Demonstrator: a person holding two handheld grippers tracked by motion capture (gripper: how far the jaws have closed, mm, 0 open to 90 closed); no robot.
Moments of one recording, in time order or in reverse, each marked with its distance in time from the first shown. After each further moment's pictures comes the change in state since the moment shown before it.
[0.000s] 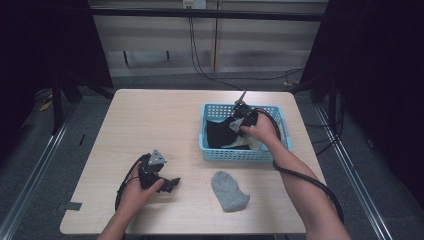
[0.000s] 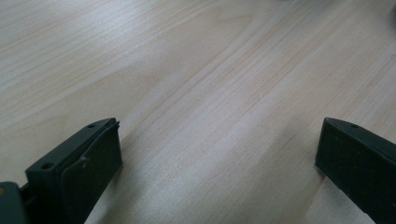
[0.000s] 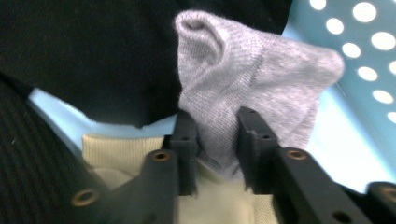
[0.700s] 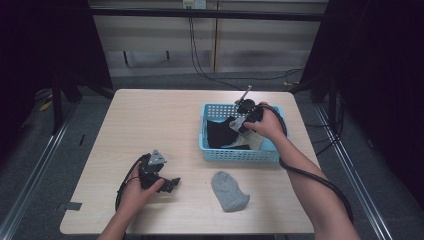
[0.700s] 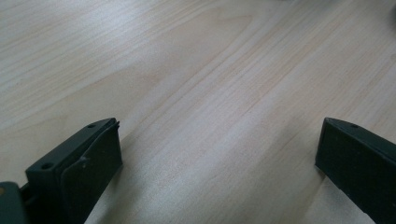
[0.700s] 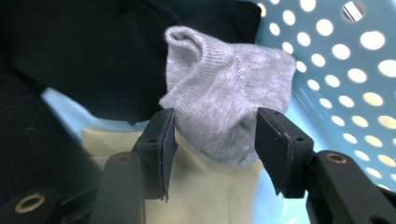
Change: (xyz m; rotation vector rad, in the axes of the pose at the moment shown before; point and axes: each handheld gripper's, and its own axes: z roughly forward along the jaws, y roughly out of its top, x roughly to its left) left arm 0.000 0.000 0.000 0.000 -0.001 -0.001; right arm -0.006 -0.005 -0.023 -0.077 -0.031 -0.034
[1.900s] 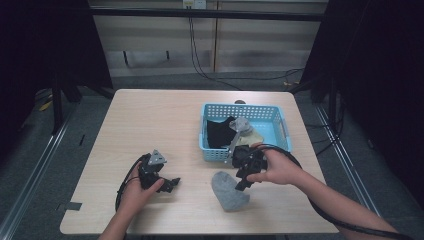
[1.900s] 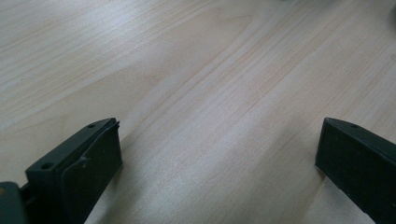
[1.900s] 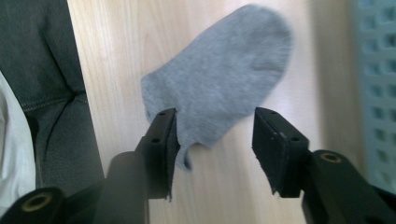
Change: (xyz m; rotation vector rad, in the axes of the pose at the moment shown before) left arm 0.000 0.000 0.000 0.008 -0.001 0.008; right arm 0.152 -0.065 -0.075 0.105 0.375 -0.395
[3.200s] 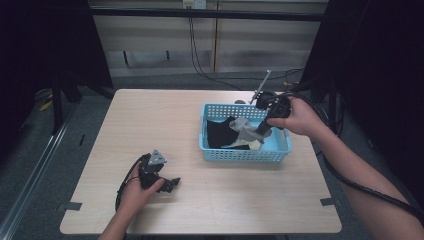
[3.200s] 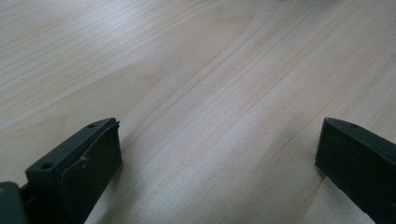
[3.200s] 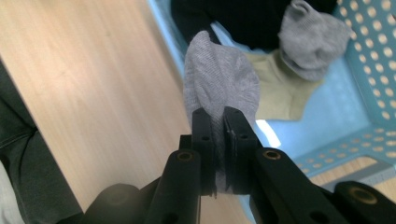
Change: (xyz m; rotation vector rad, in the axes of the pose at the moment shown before) left arm 0.000 0.000 0.000 -0.005 0.002 -0.006; right arm -0.077 -0.011 -0.114 -0.050 -0.171 0.228
